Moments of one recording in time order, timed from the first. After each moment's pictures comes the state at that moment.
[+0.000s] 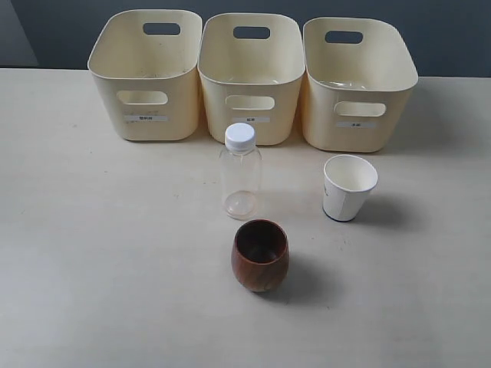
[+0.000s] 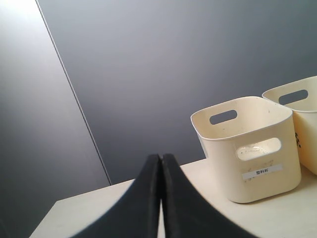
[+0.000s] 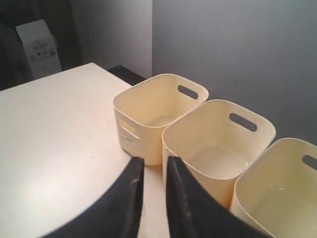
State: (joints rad) left arm -0.02 0.04 0.00 0.16 -0.10 0.12; right arm 0.01 1.00 -1.01 1.13 0.84 -1.21
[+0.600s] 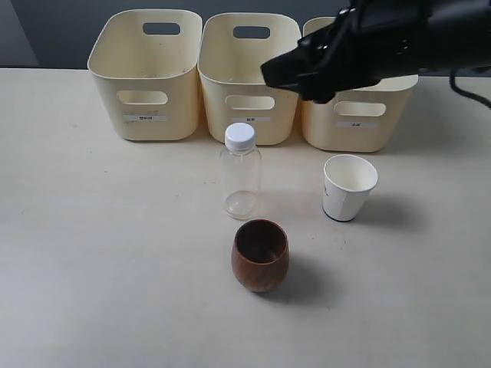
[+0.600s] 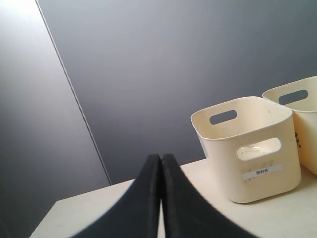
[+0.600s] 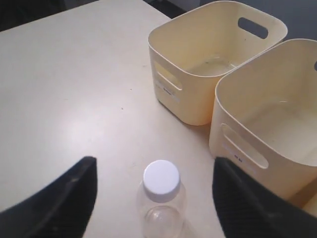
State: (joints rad) left arm -0.02 0.04 0.00 0.16 -0.10 0.12; right arm 0.38 1.38 -1.01 1.11 0.56 -1.26
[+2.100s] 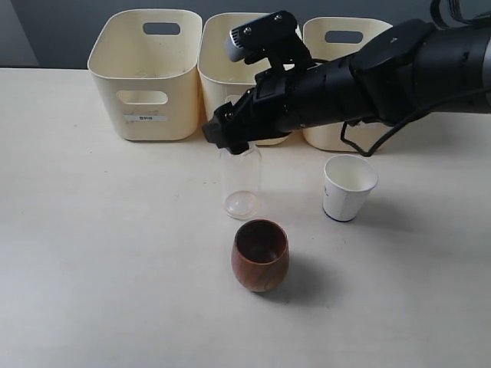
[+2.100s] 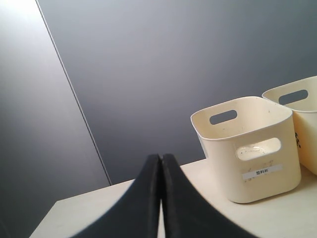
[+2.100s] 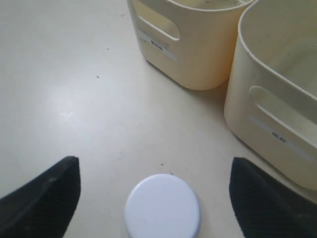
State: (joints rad) left arm -0.02 0.04 0.00 0.16 -0.10 0.12; right arm 0.56 1.74 -1.08 1.20 0.29 -1.26
